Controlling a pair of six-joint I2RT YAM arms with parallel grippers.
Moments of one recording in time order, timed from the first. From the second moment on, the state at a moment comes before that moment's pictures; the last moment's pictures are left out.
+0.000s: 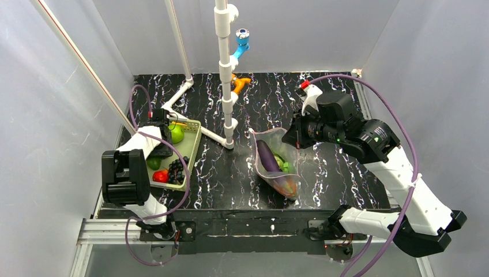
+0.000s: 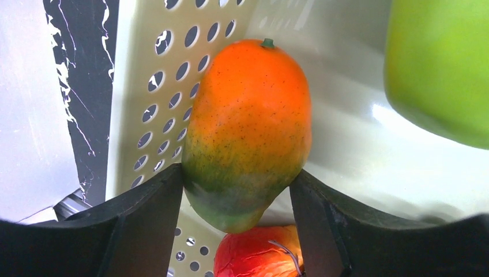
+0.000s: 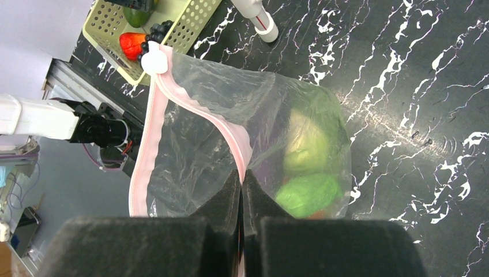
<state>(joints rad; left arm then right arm) 0.03 1.58 0.96 -0.66 -0.46 -0.07 0.75 1.11 1.55 -1.05 -0.12 0.39</state>
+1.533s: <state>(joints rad) -1.01 1.03 0.79 0.20 0.21 -1.69 0.75 1.17 1.55 -1.00 -0.13 0.43</state>
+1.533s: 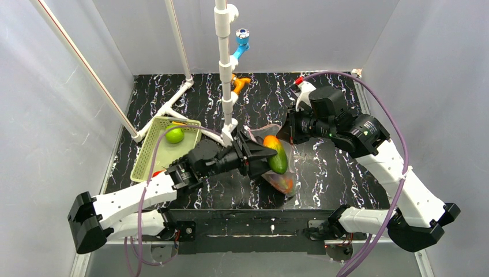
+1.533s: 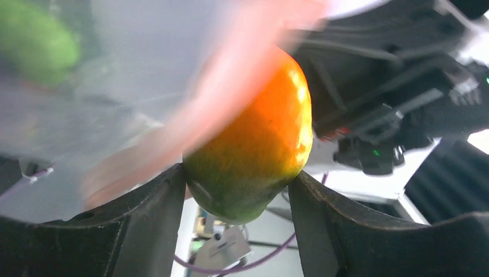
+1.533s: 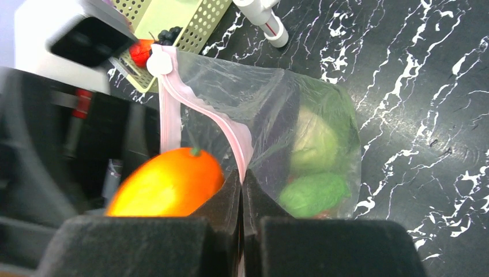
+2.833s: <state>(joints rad) -1.09 0.87 1.04 -0.24 -0.19 -1.43 0.75 1.15 1.54 -1.00 -0.15 0.44</state>
